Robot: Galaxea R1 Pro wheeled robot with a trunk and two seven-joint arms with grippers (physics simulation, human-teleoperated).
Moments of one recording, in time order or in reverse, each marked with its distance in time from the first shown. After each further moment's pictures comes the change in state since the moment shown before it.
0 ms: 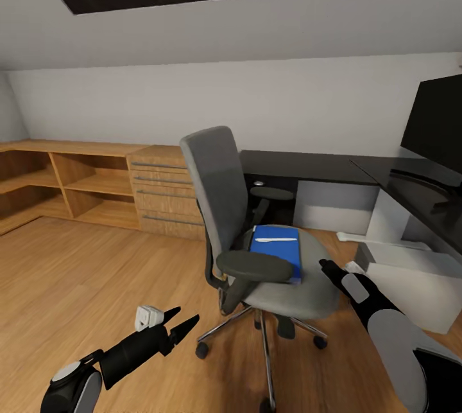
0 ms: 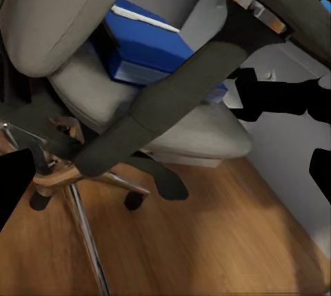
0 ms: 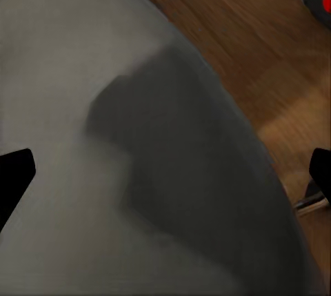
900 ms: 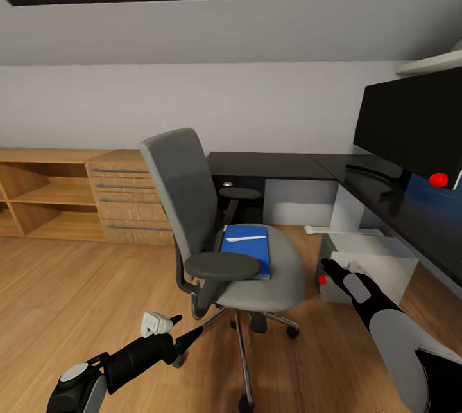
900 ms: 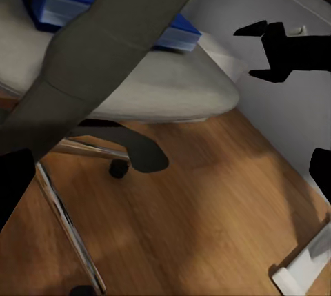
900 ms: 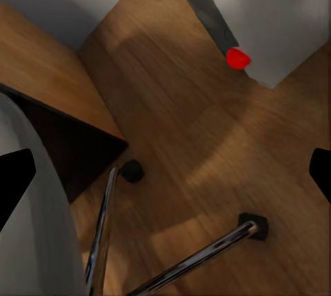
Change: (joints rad) left arm 0.000 -0.005 -0.020 0.026 -0.125 -0.008 0.000; right arm 0.000 -0.007 -0.001 -0.002 0.002 -0.008 0.000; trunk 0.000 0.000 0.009
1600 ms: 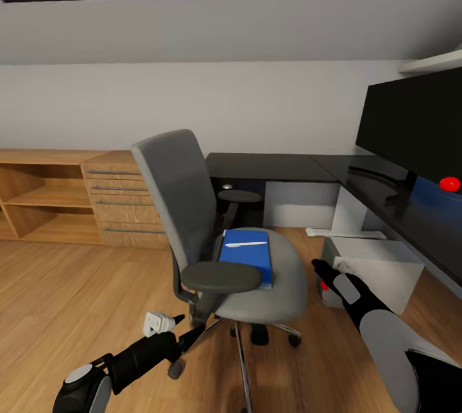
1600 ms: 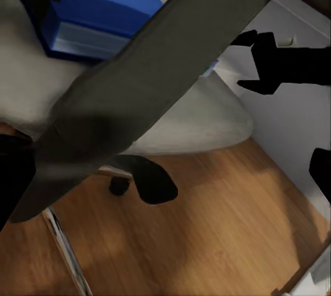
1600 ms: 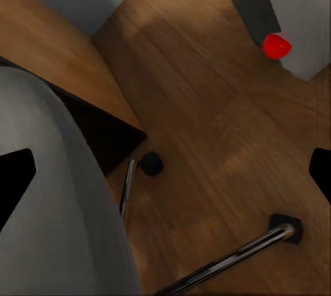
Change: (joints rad) left arm 0.000 -0.044 0.020 0.011 -0.006 -0.006 0.006; right arm 0.003 0.045 0.008 0.000 0.014 0.000 0.011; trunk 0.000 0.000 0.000
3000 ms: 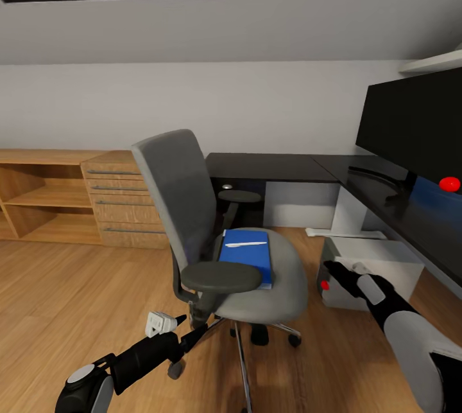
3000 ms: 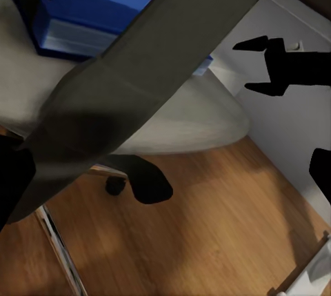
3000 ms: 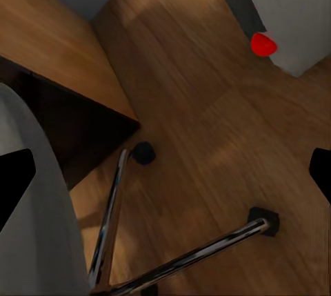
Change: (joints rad) left arm 0.000 -0.004 -0.009 0.000 0.000 0.001 0.000; right arm 0.003 -0.111 -0.001 -0.003 -0.014 0.157 0.100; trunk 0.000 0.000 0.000
